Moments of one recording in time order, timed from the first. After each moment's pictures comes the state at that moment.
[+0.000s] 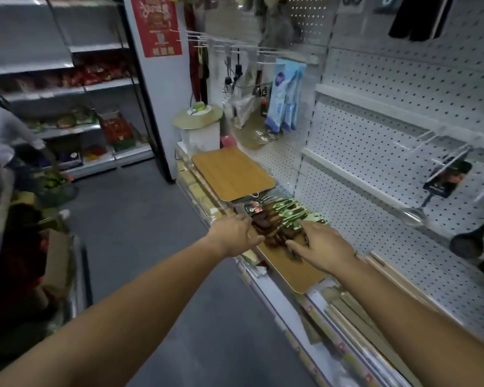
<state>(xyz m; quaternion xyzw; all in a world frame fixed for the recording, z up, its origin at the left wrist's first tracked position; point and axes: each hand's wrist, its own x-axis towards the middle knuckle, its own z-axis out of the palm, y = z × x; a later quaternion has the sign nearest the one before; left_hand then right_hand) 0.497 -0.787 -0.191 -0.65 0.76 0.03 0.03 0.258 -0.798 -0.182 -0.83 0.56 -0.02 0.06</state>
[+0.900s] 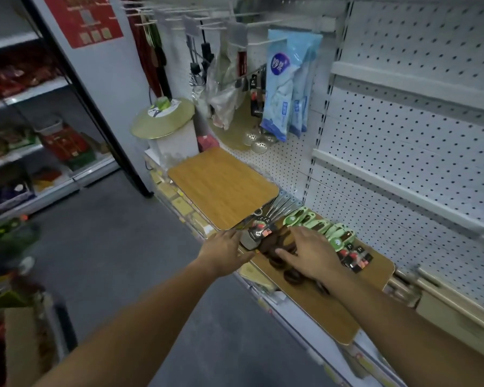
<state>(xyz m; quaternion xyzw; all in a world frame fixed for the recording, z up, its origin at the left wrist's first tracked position) 0.634 -1.065 -0.276 -0.60 0.79 0.09 0.09 0.393 -1.057 -0.263 -0.77 0.62 0.01 0.14</state>
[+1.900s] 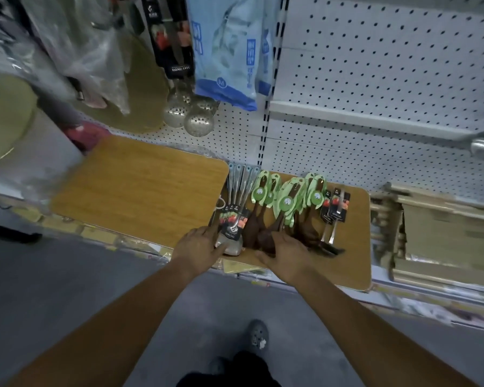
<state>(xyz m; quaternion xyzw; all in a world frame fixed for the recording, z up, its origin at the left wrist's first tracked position) 0.708 -1.309 -0.422 -0.42 0.88 0.19 0.10 0.510 -1.172 -0.399 -0.50 0.82 -0.02 0.29</state>
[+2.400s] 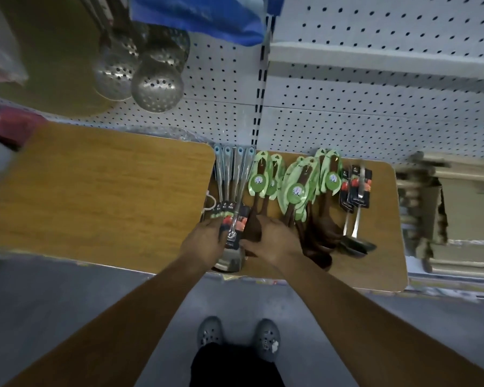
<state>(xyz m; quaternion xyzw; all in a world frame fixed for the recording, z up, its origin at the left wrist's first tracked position) 0.647 -1.387 -0.549 -0.41 0.86 0.31 0.05 0.499 -1.282 -0.523 -0.41 0.85 -0.07 0.33</state>
